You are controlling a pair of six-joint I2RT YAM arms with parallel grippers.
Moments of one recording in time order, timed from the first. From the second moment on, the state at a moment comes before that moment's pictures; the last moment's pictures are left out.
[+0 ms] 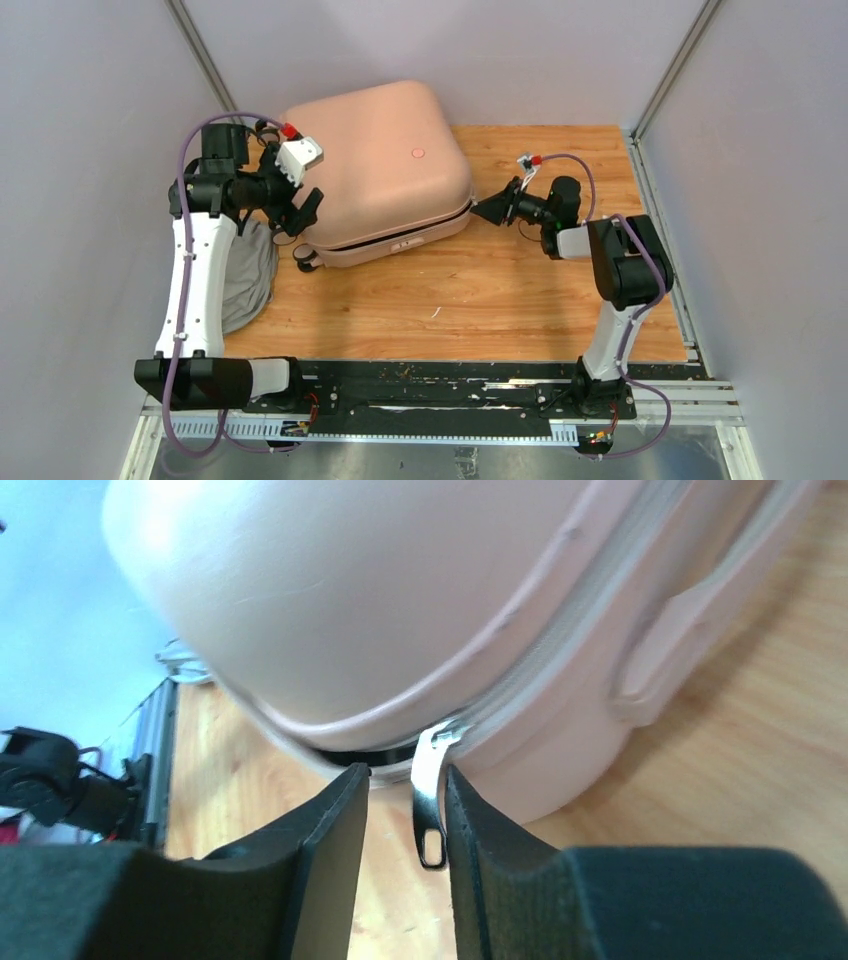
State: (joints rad) left arm 0.05 1.27 1.51 -1.11 0.49 0.76; right arm 0.15 1.93 0.88 1.02 -1.00 0.51
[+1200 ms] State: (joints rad) left arm 0.10 1.83 1.80 -0.88 -0.01 0.58; right arm 0.30 2.13 1.51 0.11 -0.35 0.24
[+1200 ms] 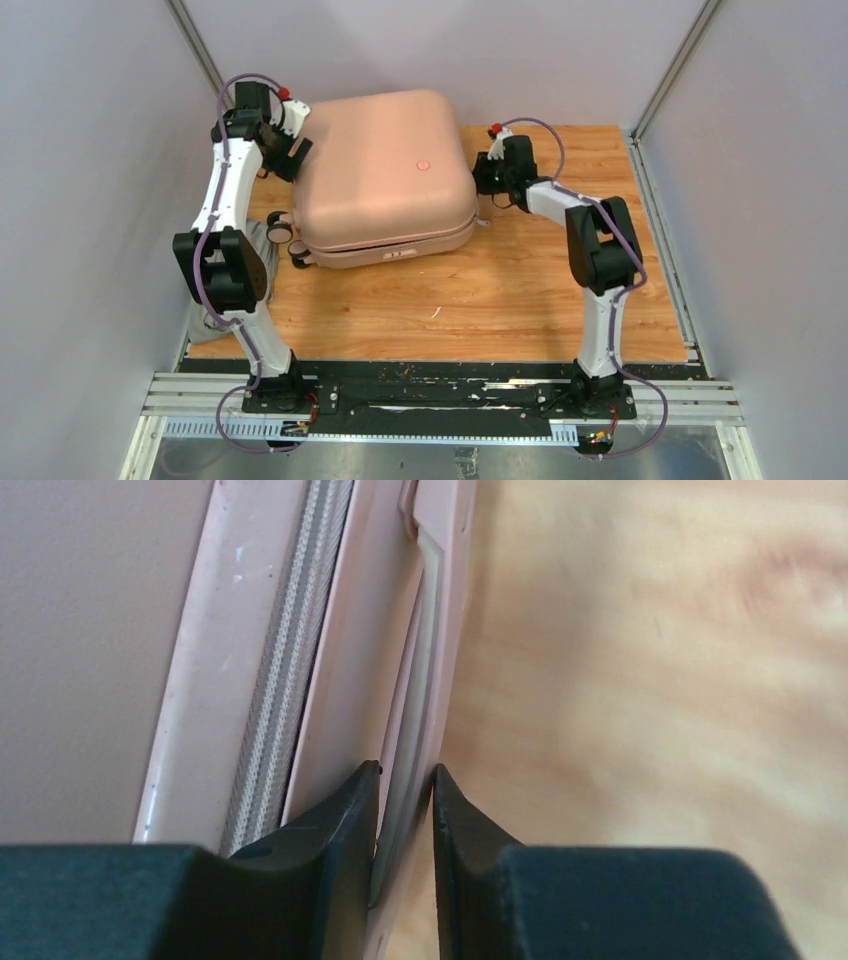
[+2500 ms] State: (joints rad) left arm -0.95 1.39 1.37 -0.93 0.19 1.51; right arm 0.44 0.76 0.40 -0.19 -0.55 0.39
